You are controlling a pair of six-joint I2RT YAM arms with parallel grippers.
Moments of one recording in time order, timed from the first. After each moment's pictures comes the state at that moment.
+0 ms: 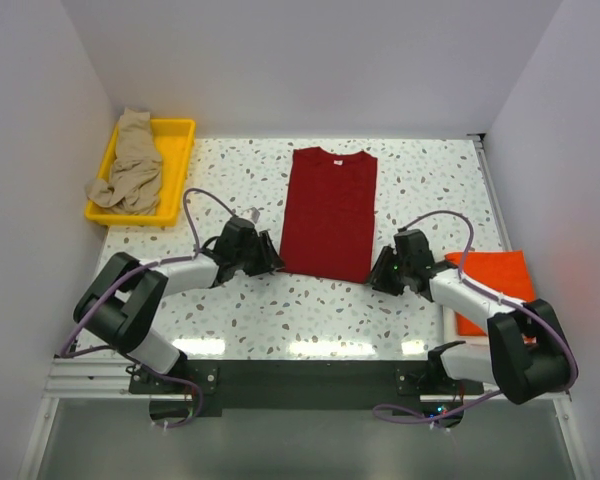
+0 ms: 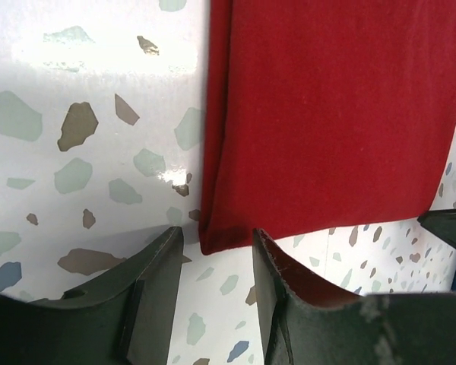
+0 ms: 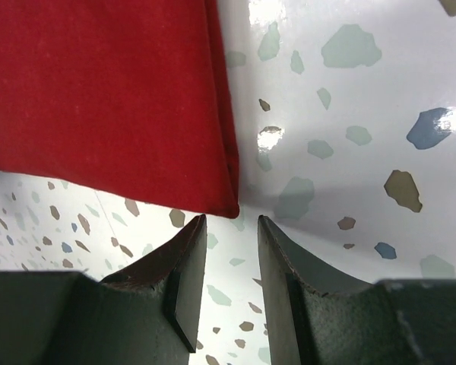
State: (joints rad) left arm -0.51 1.56 0.64 0.13 0.15 -0.75; right arm 0.34 1.25 0.52 -0.24 -0.13 0.75
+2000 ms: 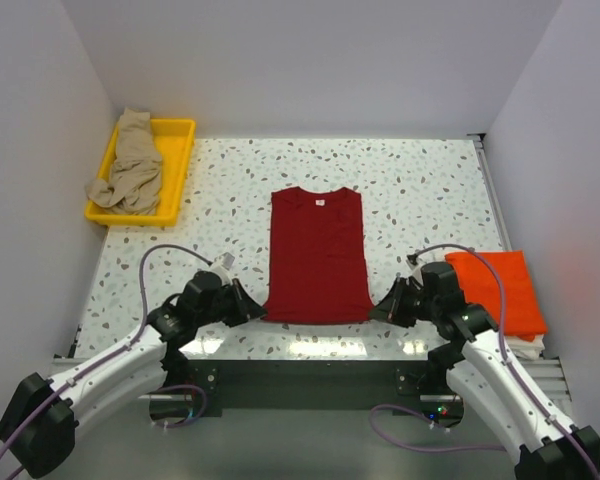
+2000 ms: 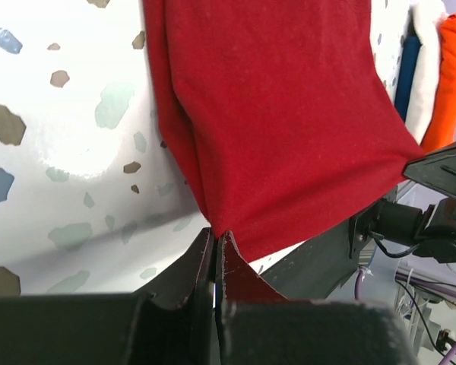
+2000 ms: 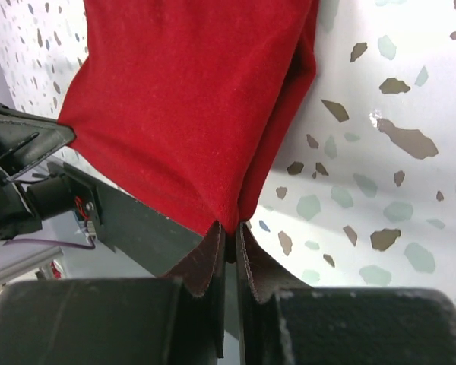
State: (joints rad) left arm -0.64 0.74 0.21 -0.12 0.20 -0.97; right arm 0.35 0.59 0.36 -0.60 -0.41 0.75
